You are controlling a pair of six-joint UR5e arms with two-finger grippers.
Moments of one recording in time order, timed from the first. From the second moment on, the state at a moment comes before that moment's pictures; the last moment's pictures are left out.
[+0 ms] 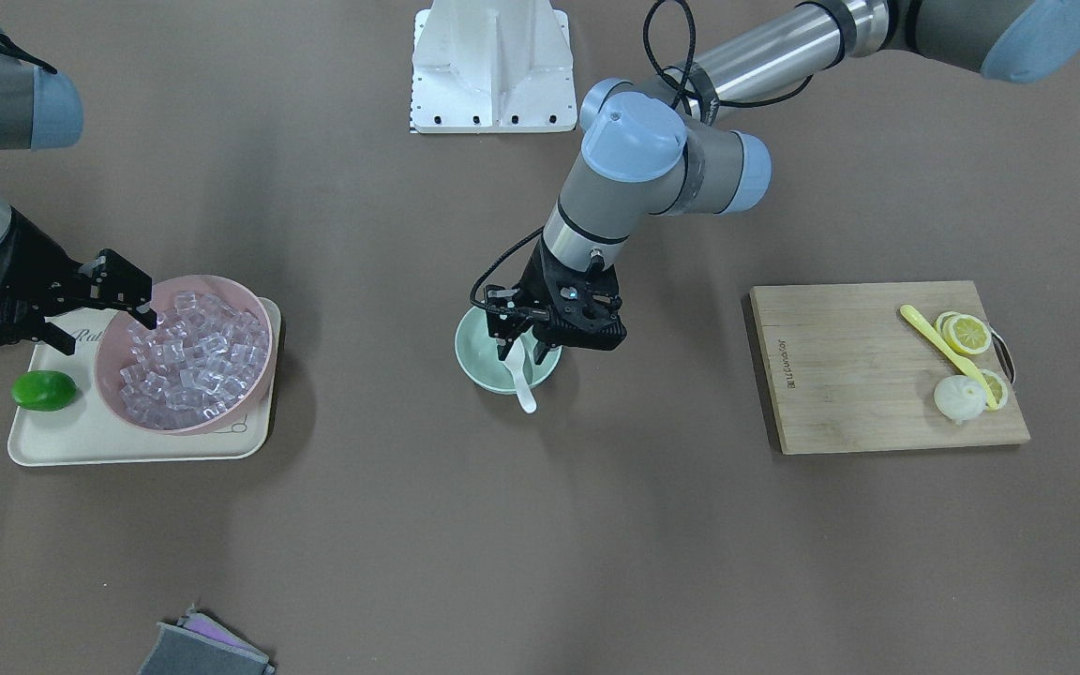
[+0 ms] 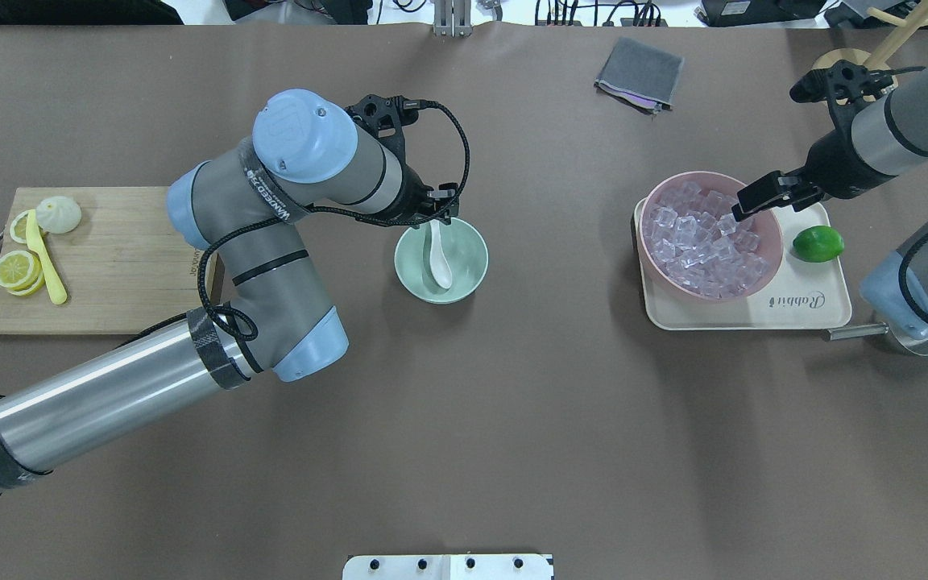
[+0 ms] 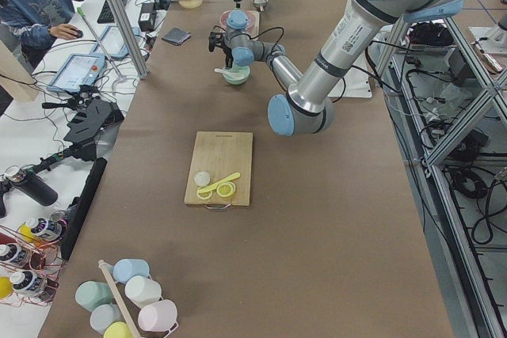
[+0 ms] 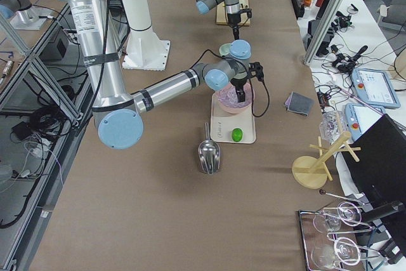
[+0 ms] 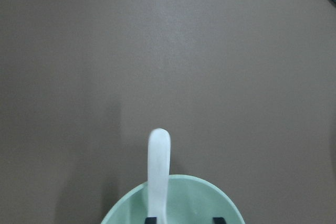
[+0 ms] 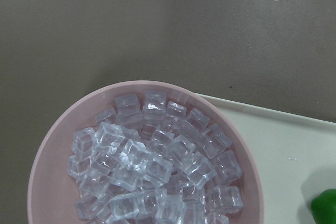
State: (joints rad) left arm -0.64 -2.36 -1.41 -2.06 -1.89 -1.28; right arm 1.01 -1.36 1.78 -1.27 2.24 0.64
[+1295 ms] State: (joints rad) left arm -0.66 -2.34 -1.42 -2.07 -1.89 -1.28; right arm 0.90 -1.36 1.74 -1.27 2.19 0.77
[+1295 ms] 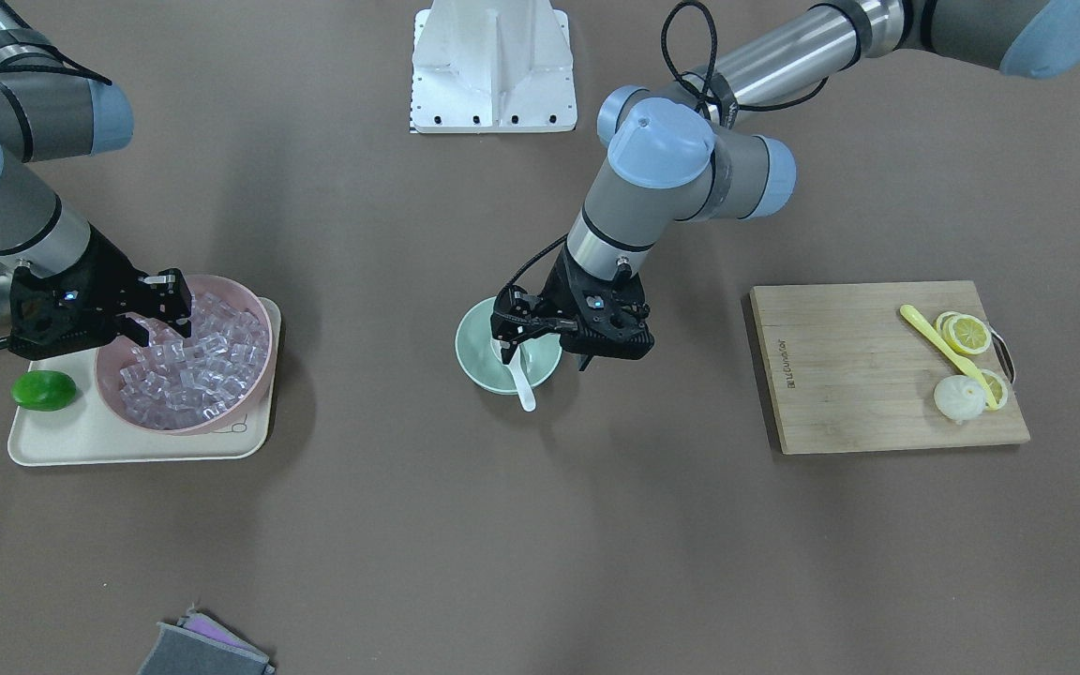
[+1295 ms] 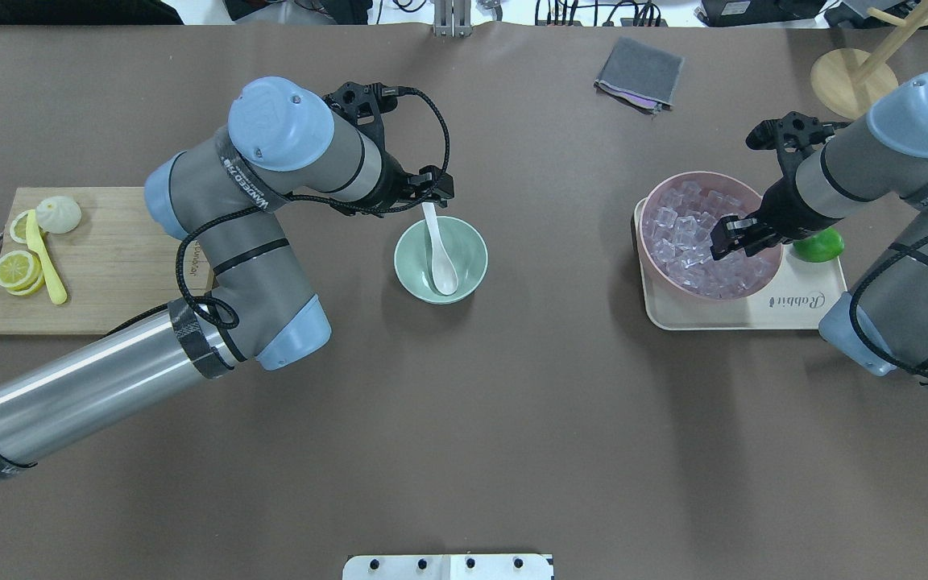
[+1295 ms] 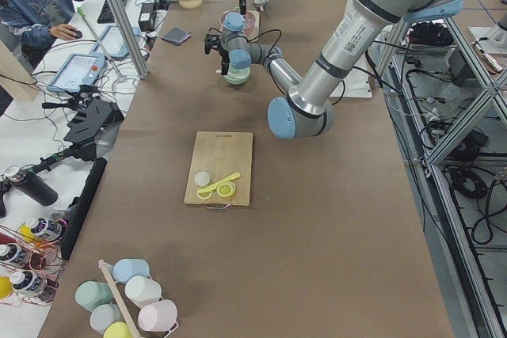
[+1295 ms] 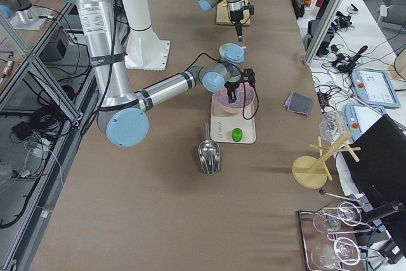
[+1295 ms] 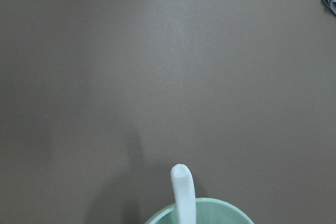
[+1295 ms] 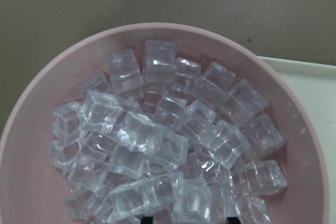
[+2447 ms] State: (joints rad) left arm -0.66 -2.34 -1.42 -2.07 -1.89 -1.28; right arm 0.90 -1.36 1.72 -1.27 2.19 0.77
